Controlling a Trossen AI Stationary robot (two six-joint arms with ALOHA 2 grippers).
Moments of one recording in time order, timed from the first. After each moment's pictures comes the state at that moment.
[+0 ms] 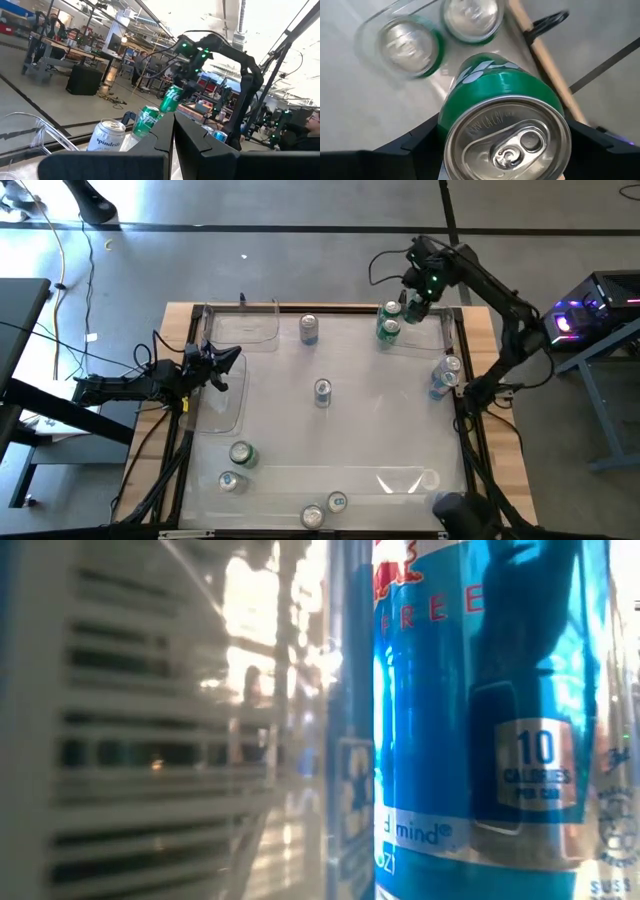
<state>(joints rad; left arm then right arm) 0.00 0.05 0.01 0.30 -0.53 -0.26 -0.93 1.63 1.63 -1.39 0.08 -0.34</state>
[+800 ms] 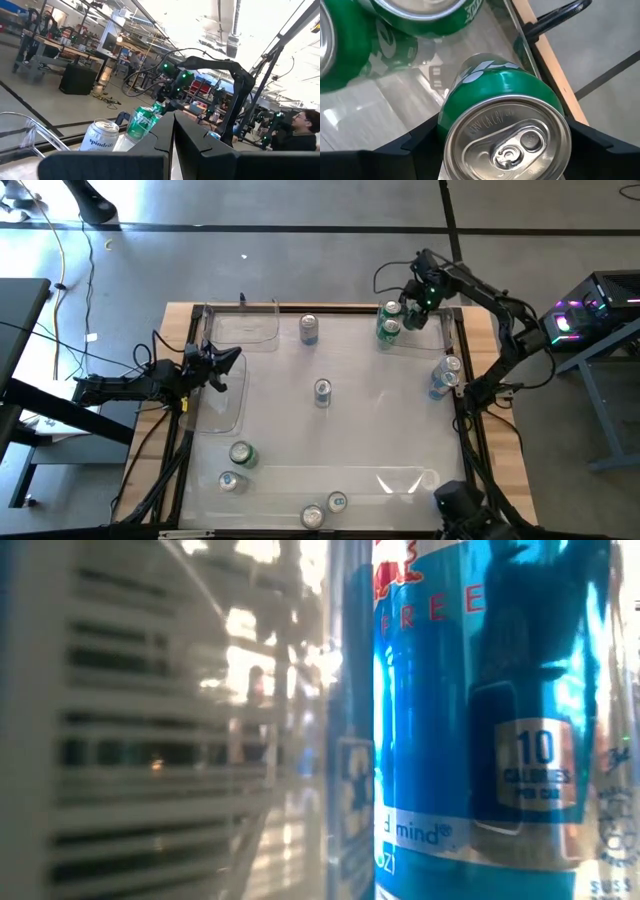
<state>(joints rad) 0.00 0.05 0.01 0.31 -0.50 -0.28 -1.05 1.63 1.31 -1.04 0.05 -0.50</state>
